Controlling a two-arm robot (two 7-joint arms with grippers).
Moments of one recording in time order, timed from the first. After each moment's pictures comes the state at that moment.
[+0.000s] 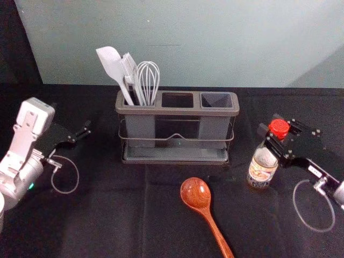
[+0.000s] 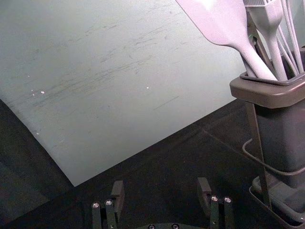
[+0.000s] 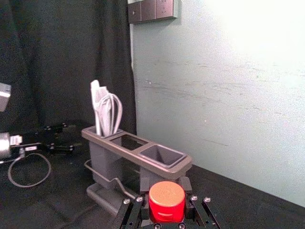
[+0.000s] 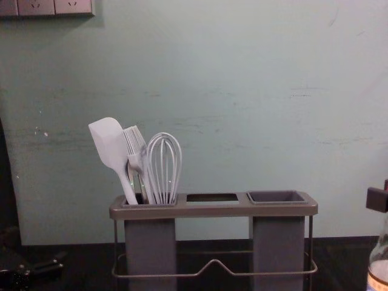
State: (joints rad) left arm -0.20 0.60 0.45 -1.41 -0.25 -0.12 0.03; right arm -0.10 0.57 -0.13 -1.79 0.48 -0.08 0.45
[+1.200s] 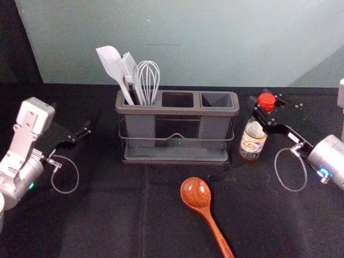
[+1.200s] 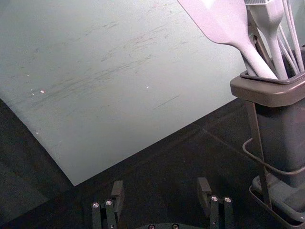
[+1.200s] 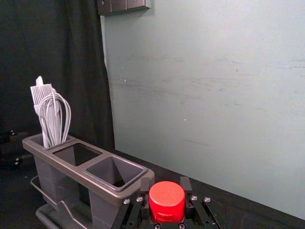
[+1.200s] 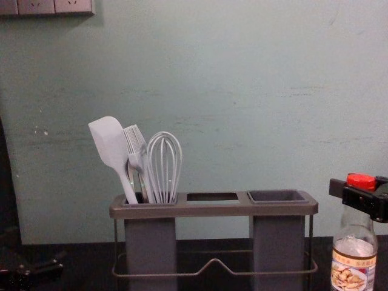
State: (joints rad) left arm -0.20 0.60 0.45 -1.41 -0.25 -0.12 0.03; right arm 0.18 0.45 -0.22 -1.51 0.42 -0.07 0.42
